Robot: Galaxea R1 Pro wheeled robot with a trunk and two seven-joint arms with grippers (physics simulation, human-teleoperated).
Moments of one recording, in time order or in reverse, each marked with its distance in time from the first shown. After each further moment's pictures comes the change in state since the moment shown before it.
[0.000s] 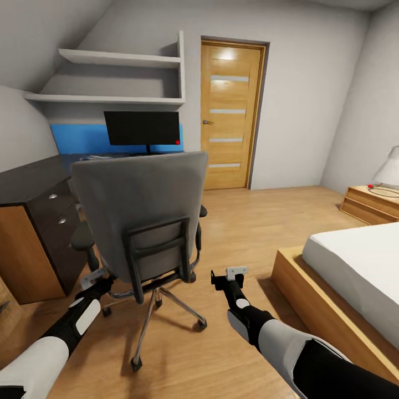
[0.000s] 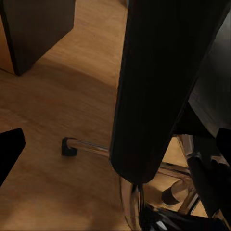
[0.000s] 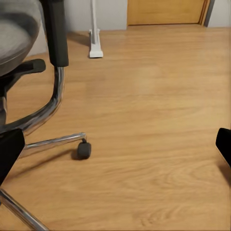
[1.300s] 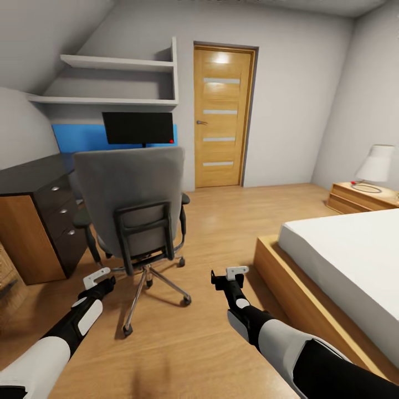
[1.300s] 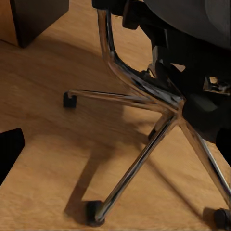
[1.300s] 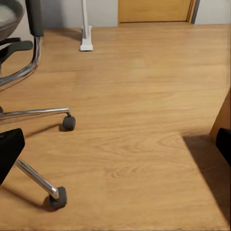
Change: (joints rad) left arm 0.000 -0.005 -0.028 0.000 -0.003 0.003 -0.006; right arm 0.000 0.000 0.002 -0.001 0.001 -0.001 -0.007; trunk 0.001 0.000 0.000
